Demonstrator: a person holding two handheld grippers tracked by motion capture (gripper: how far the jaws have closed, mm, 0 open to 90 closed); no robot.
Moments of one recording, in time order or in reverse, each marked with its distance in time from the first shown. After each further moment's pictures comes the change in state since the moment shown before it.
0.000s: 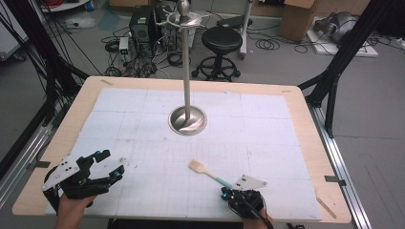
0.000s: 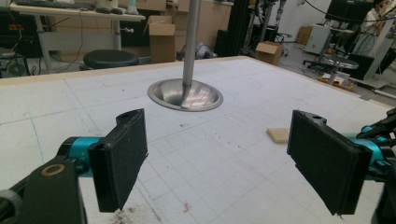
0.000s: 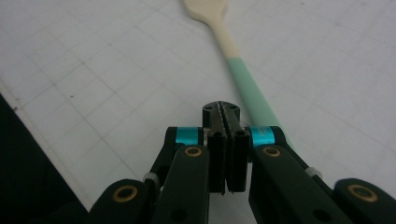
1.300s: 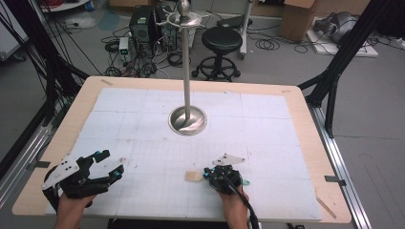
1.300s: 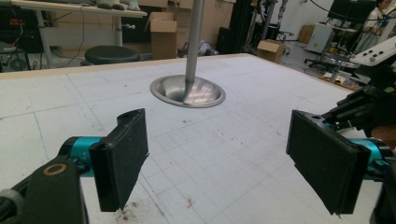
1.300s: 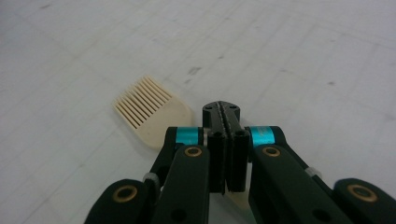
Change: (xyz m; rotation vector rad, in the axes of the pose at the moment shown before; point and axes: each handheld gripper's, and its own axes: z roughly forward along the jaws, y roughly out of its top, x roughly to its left) left arm 0.002 -0.002 0.001 0.013 0.006 -0.009; right arm 0.003 0.051 0.060 -0.036 0.031 0.082
